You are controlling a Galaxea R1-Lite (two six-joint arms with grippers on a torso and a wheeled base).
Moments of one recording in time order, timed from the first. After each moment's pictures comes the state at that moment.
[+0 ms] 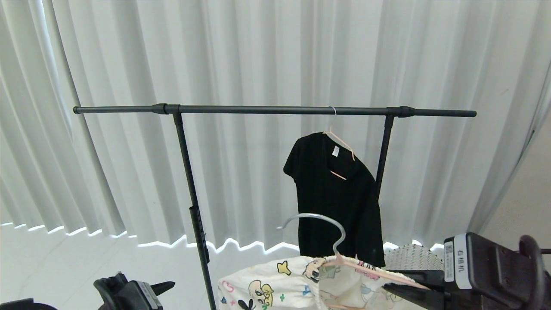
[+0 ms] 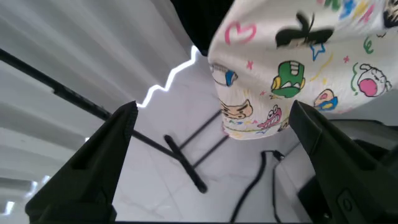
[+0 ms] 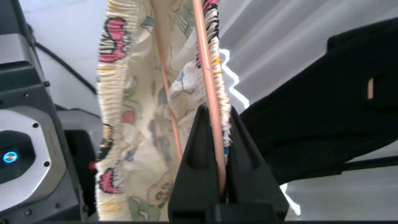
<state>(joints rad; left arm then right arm) -0.77 1.18 -0.08 -0.54 0.15 0.18 0.99 1.25 -0.58 -0.23 0.05 -0.37</state>
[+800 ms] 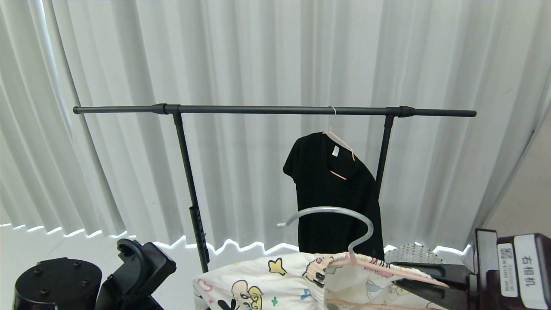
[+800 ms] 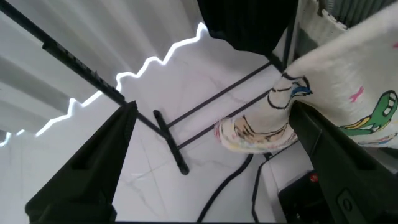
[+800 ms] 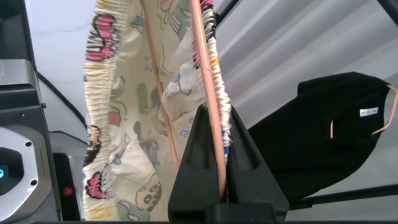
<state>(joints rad) -0.59 1.30 -0.16 -0.54 0.06 0.13 1.03 1.18 -0.58 -0.28 0.06 -0.43</state>
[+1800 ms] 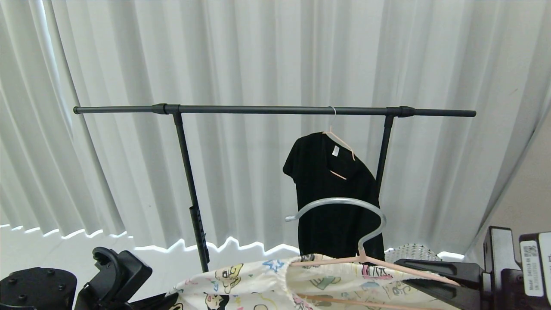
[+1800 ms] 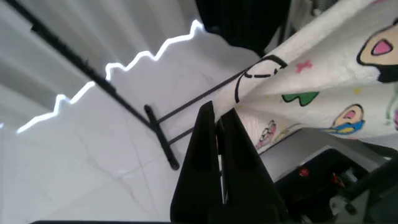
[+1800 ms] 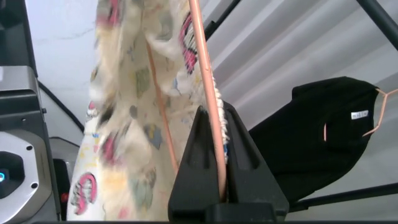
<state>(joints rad) -0.44 1.26 -0.08 -0.54 -0.01 0.13 1.03 1.15 -0.58 -0.28 0.05 -0.43</state>
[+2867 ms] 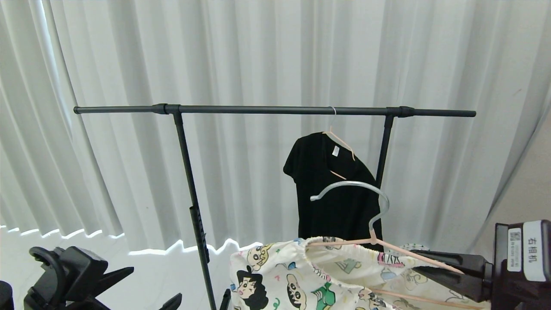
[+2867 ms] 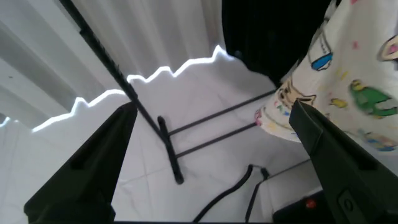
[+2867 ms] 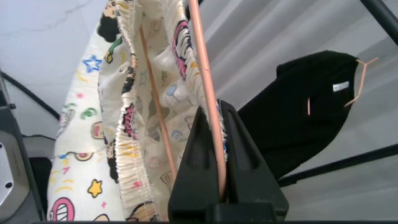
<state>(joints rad) -0.42 1.07 -0.07 -0.54 0.03 0.07 0.94 1.12 -0.53 -0.27 0.01 -0.42</state>
